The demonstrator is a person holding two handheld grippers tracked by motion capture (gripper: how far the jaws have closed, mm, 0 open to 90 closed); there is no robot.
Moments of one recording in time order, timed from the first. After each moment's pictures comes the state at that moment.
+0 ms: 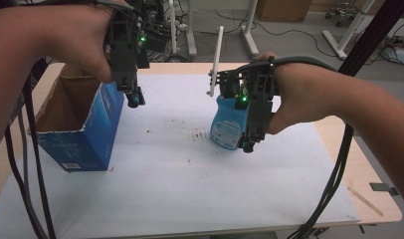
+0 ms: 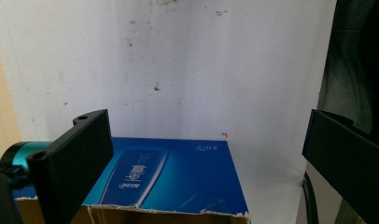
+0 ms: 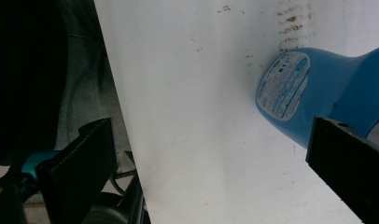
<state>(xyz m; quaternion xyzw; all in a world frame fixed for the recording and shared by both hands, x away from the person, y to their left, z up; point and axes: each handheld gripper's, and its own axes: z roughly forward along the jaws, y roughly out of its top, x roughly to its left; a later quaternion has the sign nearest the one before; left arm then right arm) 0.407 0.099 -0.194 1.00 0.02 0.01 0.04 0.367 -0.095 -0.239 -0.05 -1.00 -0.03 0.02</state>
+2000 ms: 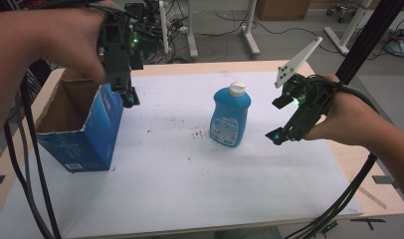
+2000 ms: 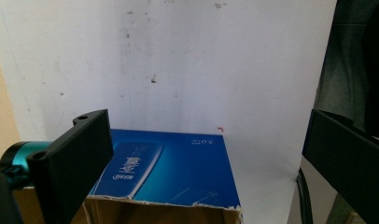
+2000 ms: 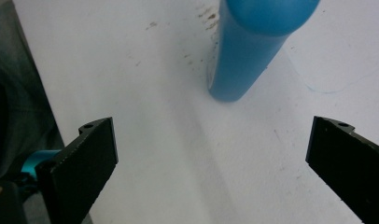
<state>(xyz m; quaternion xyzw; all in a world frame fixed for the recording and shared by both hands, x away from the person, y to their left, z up) 0.404 0.098 -0.195 1.00 0.04 0.01 0.02 0.368 -0.226 -0.288 -0.19 -0.95 -0.25 -0.05</state>
